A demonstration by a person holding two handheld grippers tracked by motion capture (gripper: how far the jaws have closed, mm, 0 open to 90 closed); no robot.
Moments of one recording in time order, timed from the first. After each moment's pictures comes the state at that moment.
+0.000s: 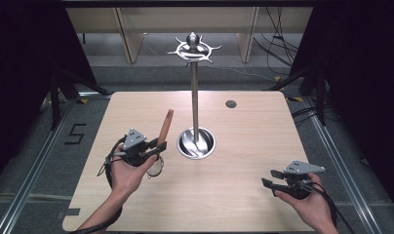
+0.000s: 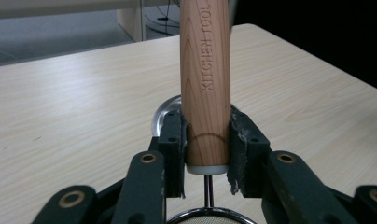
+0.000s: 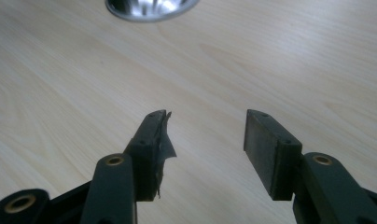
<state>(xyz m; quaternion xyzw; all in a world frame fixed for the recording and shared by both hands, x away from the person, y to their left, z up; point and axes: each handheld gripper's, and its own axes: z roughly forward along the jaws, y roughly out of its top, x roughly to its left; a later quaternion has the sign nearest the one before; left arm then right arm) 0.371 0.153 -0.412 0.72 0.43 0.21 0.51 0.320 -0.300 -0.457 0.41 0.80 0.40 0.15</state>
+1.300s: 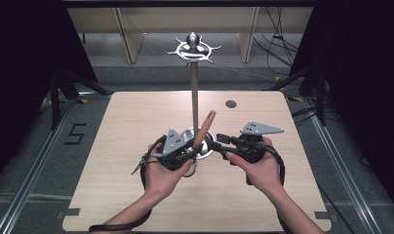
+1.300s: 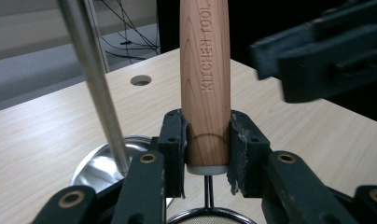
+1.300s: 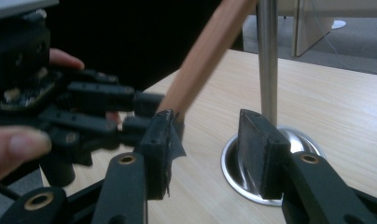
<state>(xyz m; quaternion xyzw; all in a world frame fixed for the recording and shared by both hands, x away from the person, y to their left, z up) 0.357 0.060 -0.394 0.75 0.34 0.21 0.53 0.375 -0.167 -0.373 0.35 0.74 0.57 0.07</state>
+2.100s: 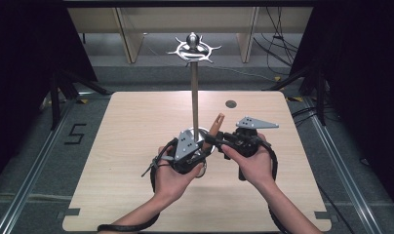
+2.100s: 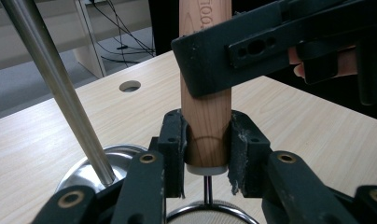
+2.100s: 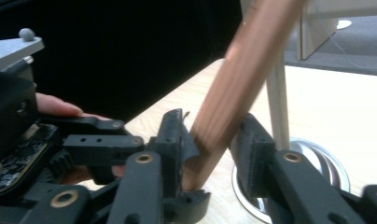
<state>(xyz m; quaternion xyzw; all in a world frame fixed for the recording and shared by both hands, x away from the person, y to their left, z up) 0.352 0.040 -0.395 0.75 0.33 0.22 0.53 0.387 -0.155 -0.372 0.35 0.72 0.59 0.07</state>
